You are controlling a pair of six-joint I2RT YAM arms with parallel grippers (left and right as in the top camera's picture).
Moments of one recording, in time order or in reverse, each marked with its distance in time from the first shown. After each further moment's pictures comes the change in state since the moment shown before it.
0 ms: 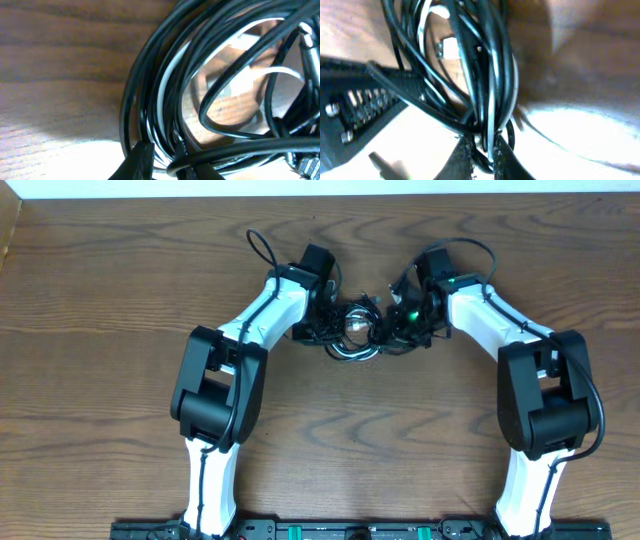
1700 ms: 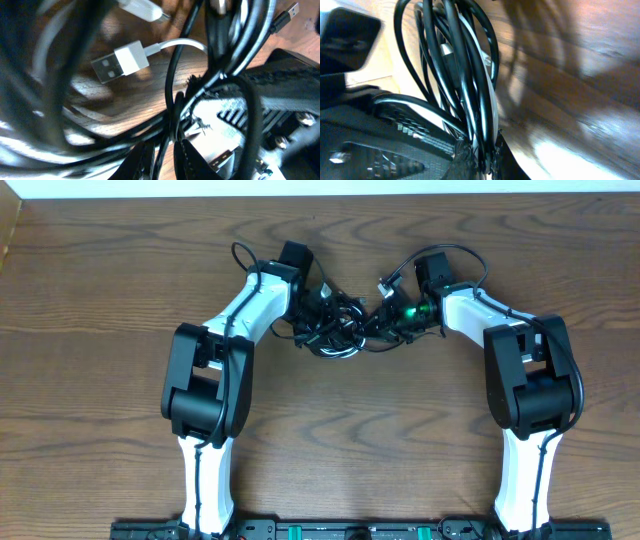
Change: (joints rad) left arm 0.069 0.004 0.000 -0.027 0.385 -0.215; right arm -0.020 0.132 0.001 0.293 -0.332 0.061
